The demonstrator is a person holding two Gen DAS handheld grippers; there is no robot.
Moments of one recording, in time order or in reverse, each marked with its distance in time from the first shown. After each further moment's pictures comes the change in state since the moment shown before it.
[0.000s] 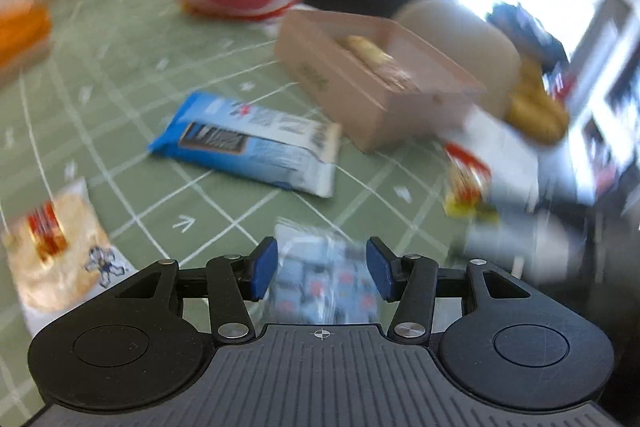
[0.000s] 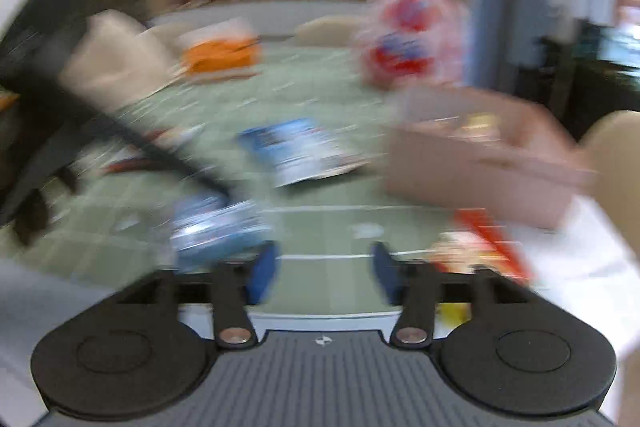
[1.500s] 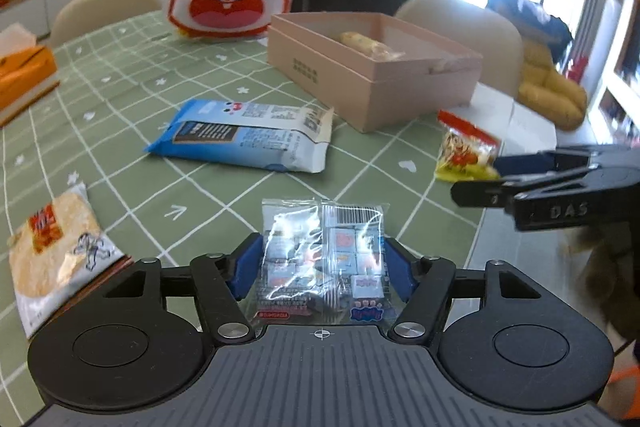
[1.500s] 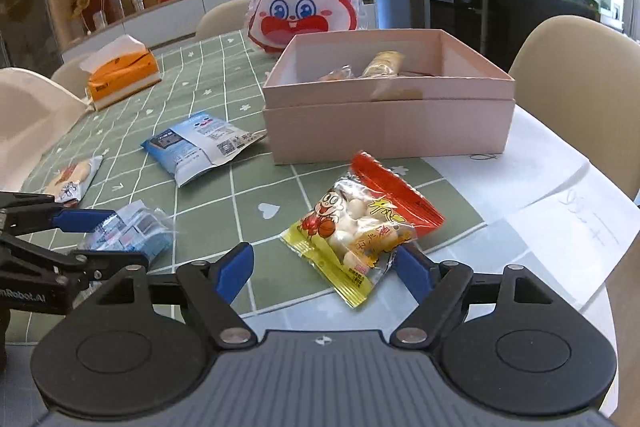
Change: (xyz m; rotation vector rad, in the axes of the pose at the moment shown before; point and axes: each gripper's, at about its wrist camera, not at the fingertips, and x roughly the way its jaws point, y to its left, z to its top) left arm 0.014 -0.014 -0.031 0.047 -0.086 0.090; right arm 0.035 -0.034 -0.003 0.244 0.117 -0.102
